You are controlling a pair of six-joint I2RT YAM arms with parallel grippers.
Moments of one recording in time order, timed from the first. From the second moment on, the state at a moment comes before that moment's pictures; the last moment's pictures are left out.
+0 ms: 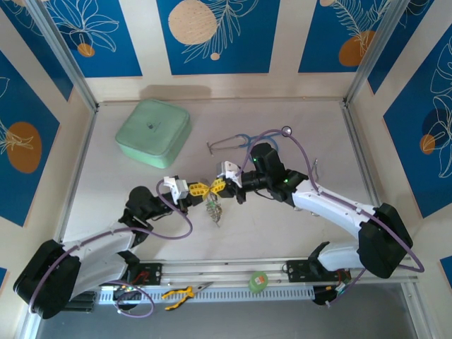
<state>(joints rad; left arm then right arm) -0.60 1.02 0.23 0.90 0.65 -0.03 0.73 1.31 0.86 -0.06 -0.78 -0.42</state>
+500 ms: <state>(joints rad) -0.60 0.74 0.27 0.41 0.56 0.17 0.79 1.33 1.09 -0.46 -0.58 -0.64</state>
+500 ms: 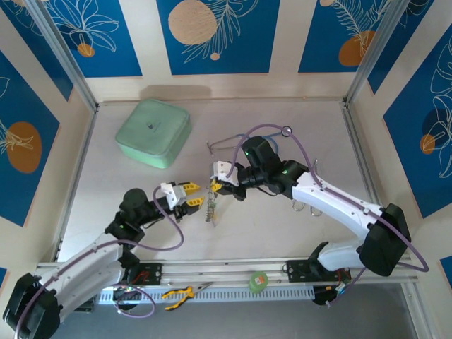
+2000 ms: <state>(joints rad) -0.60 0.85 0.31 0.43 0.63 0.33 0.73 1.28 0.97 -0.38 -0.68 -0.46</state>
